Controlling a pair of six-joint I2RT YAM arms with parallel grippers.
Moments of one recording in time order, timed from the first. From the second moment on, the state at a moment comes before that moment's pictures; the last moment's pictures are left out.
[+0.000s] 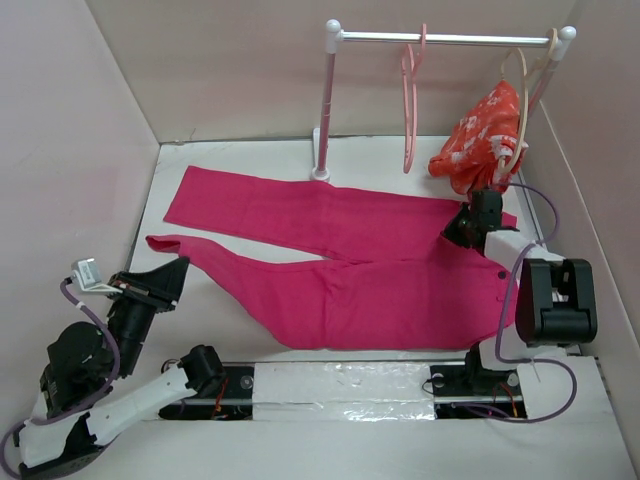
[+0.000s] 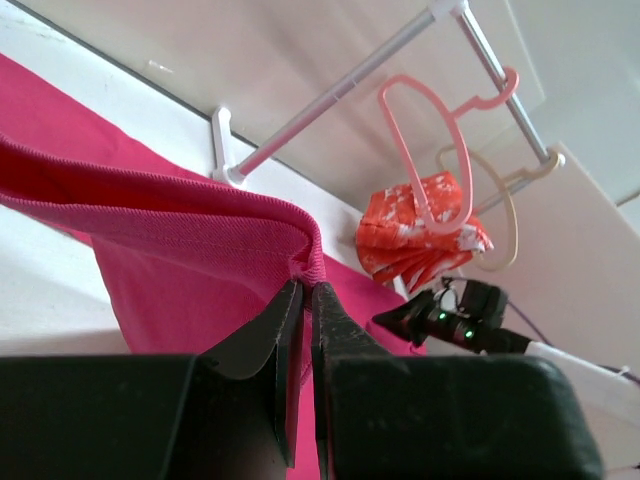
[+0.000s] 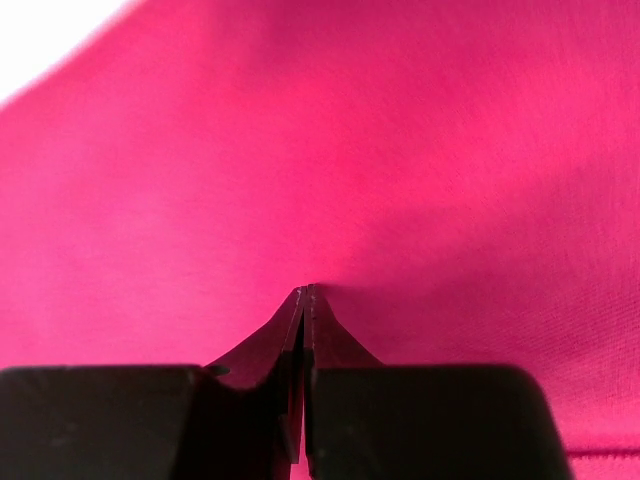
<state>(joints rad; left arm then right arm) -1.05 0.05 0.89 -0.72 -0.84 -0.72 -0.03 1.55 0.80 -0.07 -0.04 0.62</state>
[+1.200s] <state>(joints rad) -0.97 0.01 0.82 -0.65 -0.72 -0.62 -0.27 1.69 0.99 -0.25 -0.16 0.52</state>
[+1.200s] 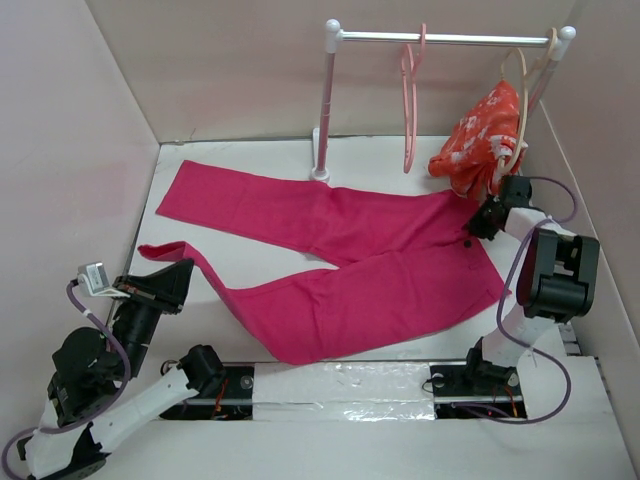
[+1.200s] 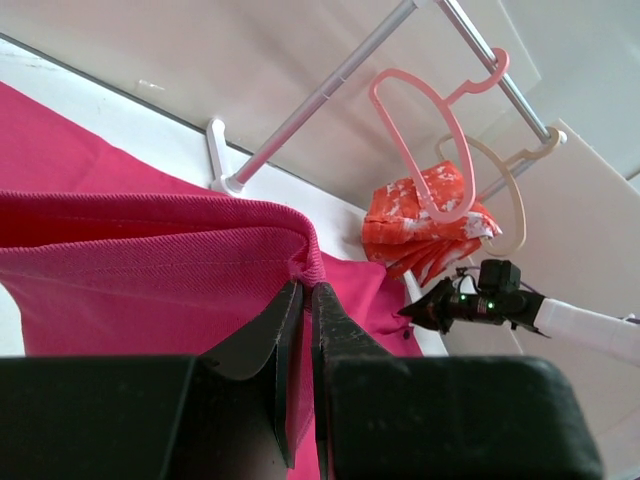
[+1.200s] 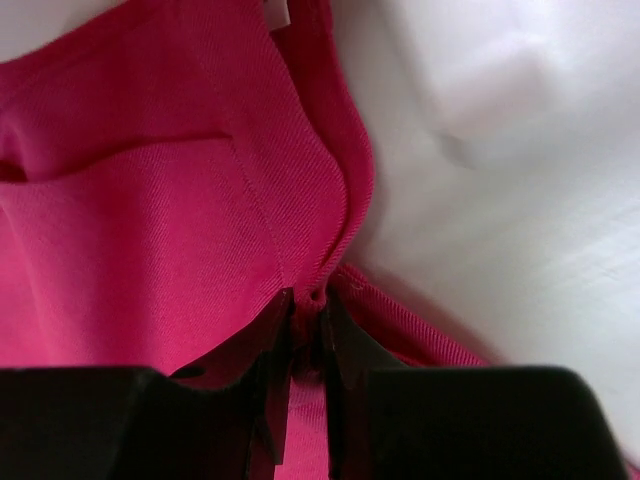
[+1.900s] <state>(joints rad) -0.67 0.02 0.78 -0.53 -0.45 -0.53 -0.44 0.96 0.51 -0.27 0.02 0.63</state>
